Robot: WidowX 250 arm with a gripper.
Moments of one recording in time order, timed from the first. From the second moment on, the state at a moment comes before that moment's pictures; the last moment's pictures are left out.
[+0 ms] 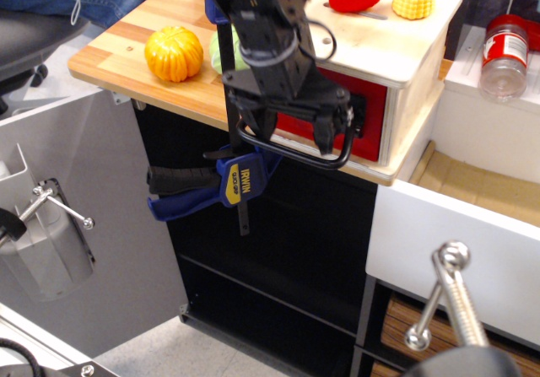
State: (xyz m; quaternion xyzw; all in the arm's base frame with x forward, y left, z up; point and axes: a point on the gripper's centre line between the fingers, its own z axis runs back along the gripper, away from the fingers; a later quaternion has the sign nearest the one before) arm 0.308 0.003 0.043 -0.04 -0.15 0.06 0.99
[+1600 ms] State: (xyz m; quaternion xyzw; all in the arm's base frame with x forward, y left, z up) arm 0.202 0.004 0.018 0.00 0.04 0.05 1.00
